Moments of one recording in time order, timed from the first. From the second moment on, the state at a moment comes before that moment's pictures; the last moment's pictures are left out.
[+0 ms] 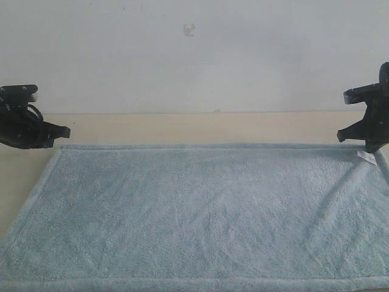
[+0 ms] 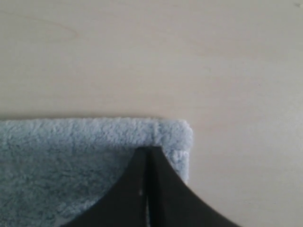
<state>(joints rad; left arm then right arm) 0.12 2.23 -1.49 -0.50 0.27 0.54 -0.15 2.48 -2.03 -0.19 0.87 -0.10</state>
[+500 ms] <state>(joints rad) 0.06 2.26 -1.50 -0.51 0.25 0.58 -0.15 2.48 -2.03 -0.18 0.87 -0.12</state>
